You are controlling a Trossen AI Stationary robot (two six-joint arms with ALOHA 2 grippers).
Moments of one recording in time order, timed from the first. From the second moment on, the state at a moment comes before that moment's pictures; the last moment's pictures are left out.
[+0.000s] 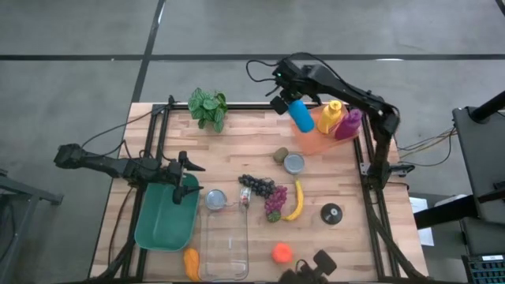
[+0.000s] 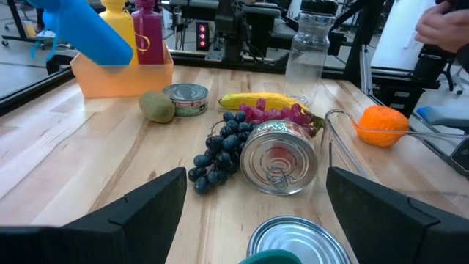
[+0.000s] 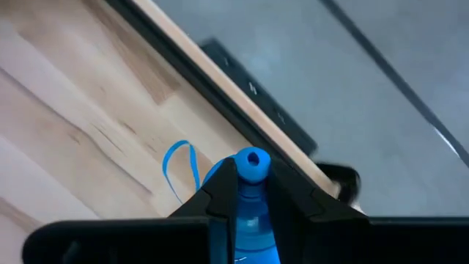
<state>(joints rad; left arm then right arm) -0.19 0.25 0.00 0.04 -0.16 -0.13 -0.59 1.90 1.88 -1.08 0.29 0.15</state>
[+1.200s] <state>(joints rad) -0.19 0.25 0.00 0.04 -0.16 -0.13 -0.26 1.52 0.98 -0.11 1.20 0.55</state>
